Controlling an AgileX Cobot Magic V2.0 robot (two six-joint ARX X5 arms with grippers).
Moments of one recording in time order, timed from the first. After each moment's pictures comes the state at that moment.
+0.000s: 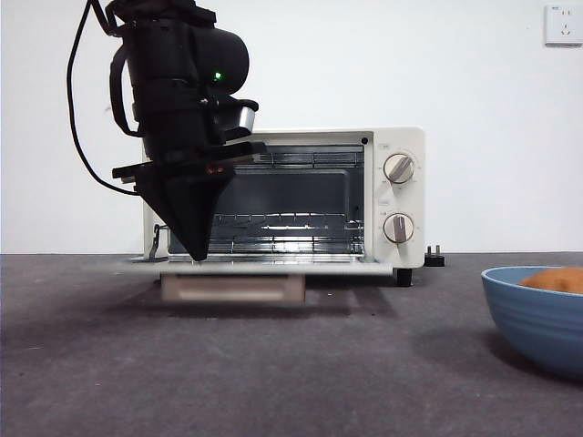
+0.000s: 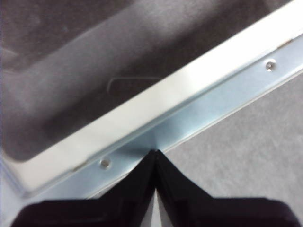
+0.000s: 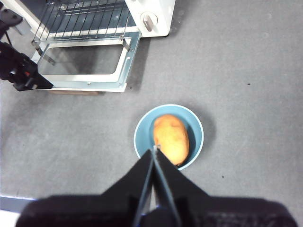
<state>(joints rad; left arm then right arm) -0.53 1.91 1.55 -0.99 0.05 0.02 0.45 0.61 1.17 -1.27 0.07 0.37</state>
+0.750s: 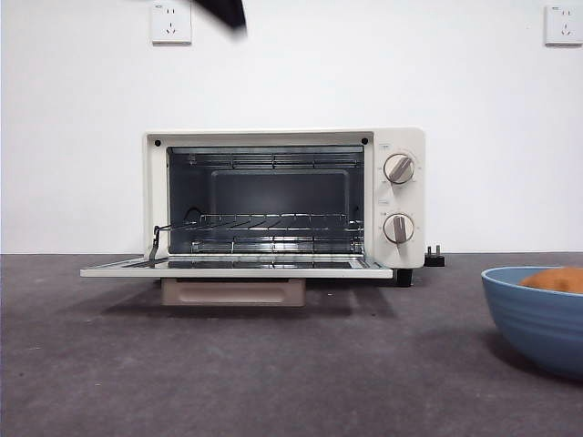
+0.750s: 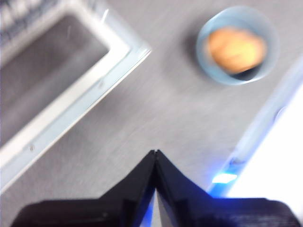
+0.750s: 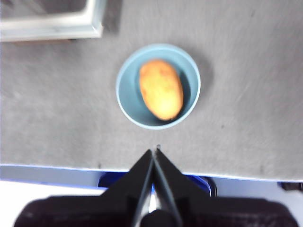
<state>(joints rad) -0.74 1.41 1.55 -1.08 0.16 0.02 0.45 0.68 1.02 -1.30 0.02 0.45</state>
